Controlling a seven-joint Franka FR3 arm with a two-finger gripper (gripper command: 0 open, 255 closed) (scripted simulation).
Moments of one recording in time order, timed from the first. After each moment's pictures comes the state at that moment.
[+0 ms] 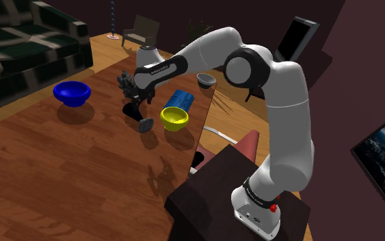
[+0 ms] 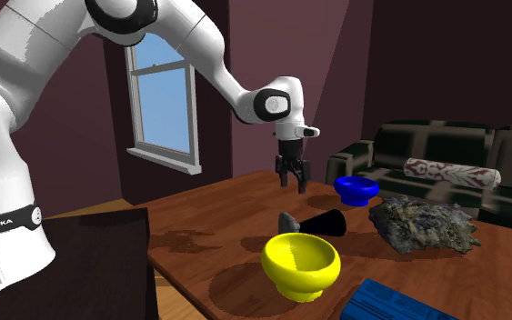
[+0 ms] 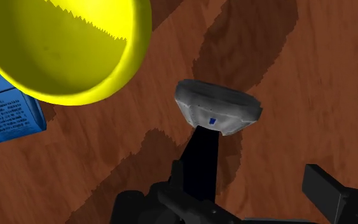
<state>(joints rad) 0.11 0.67 -0.01 -1.63 -0.10 2.34 -0.02</state>
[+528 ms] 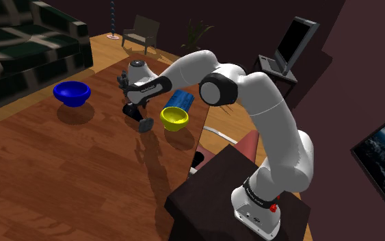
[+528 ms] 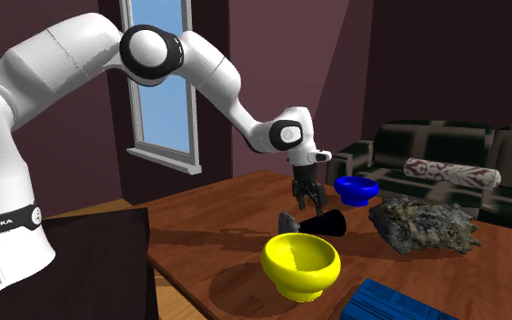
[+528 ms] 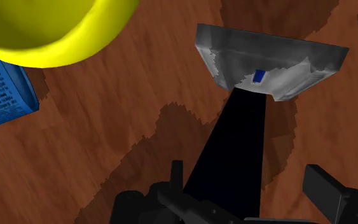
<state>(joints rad) 0.16 0.97 -0.08 -1.33 -0.15 2.40 0.10</state>
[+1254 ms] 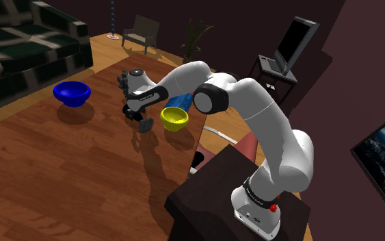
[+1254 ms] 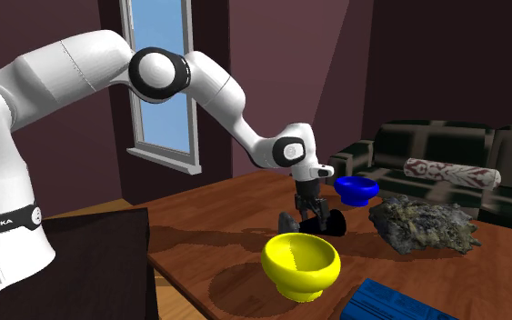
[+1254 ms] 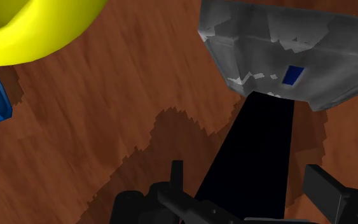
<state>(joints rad) 0.15 1.10 -0.09 -1.22 -0.15 2.42 0.12</state>
